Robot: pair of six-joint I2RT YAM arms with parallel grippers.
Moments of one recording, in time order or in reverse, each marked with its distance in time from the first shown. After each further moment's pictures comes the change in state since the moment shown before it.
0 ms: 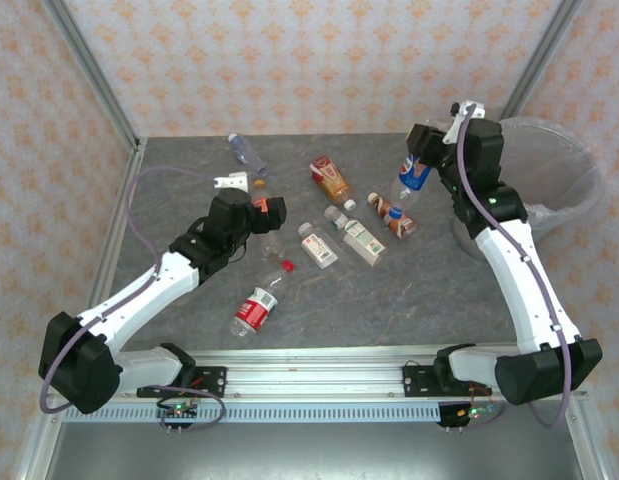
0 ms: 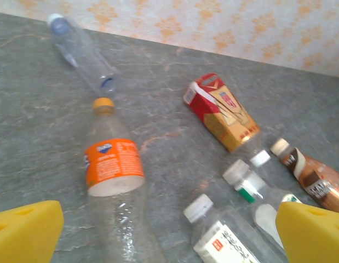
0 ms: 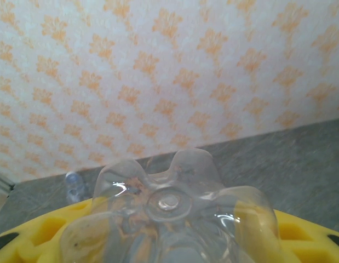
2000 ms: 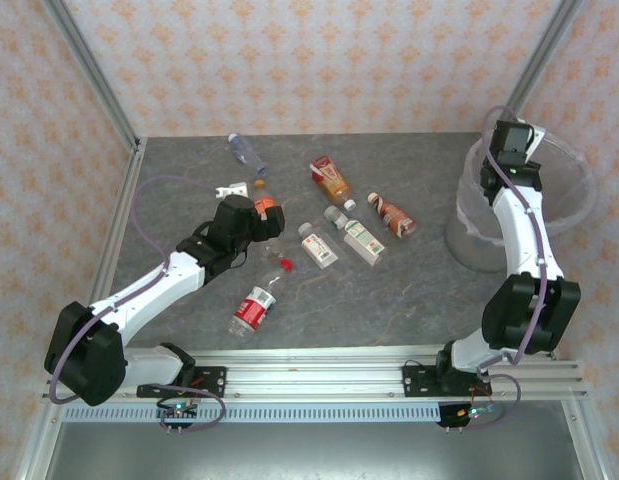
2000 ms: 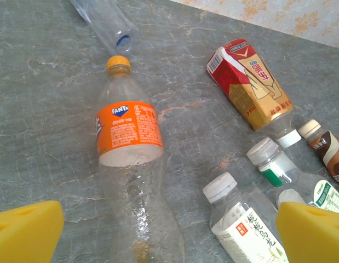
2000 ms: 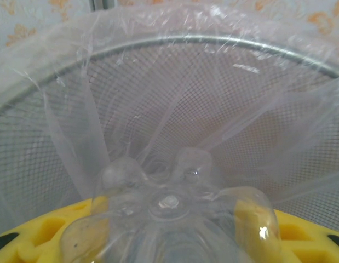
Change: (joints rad) left arm 0.012 0.050 -0.055 0.001 0.020 -0.057; right arm -0.359 0.278 0.002 -0.126 0.439 -0.146
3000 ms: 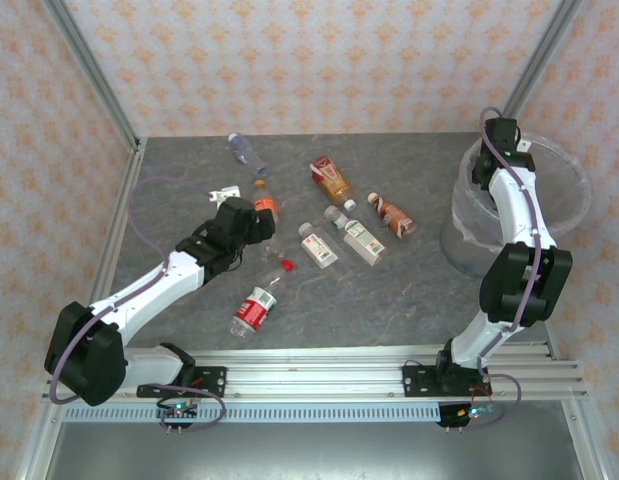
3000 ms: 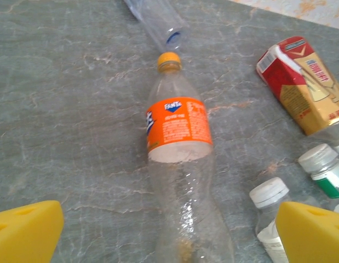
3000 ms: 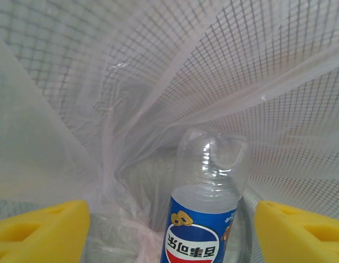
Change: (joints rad) left arm 0.006 0.000 0.000 -0.101 -0.124 -0.015; right arm -0.003 0.173 0.144 -0.262 -0.025 0.097
